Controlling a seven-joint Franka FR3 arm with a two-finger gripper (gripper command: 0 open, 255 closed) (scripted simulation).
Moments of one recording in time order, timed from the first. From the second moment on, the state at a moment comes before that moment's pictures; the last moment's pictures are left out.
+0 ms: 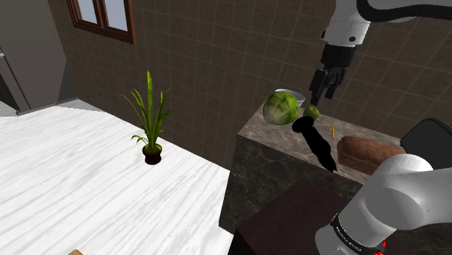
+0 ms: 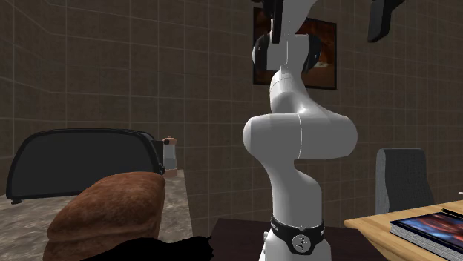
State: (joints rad) arm 0.01 -0.83 -0.01 -2.35 -0.07 1.44 0.00
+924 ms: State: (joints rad) arm -0.16 -0.68 -0.13 -2.53 -0.21 1.84 0.13
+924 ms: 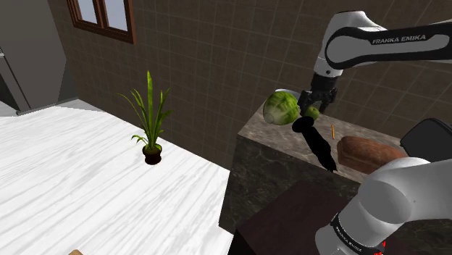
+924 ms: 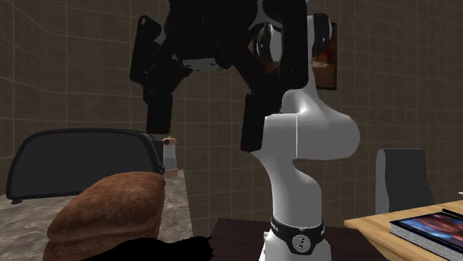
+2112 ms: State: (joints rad) arm -0.34 -0.34 -0.28 -2.60 -0.34 2.33 0.30
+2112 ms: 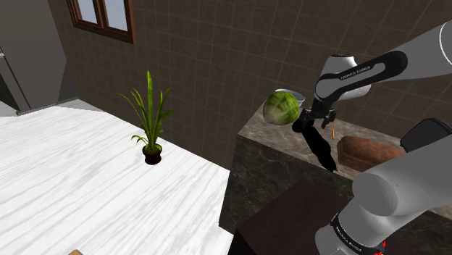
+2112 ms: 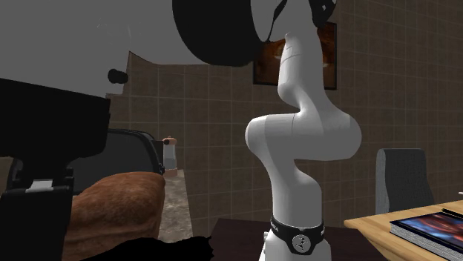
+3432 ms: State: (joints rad) arm -0.35 -0.32 -0.28 -2.60 -0.35 2.37 0.30
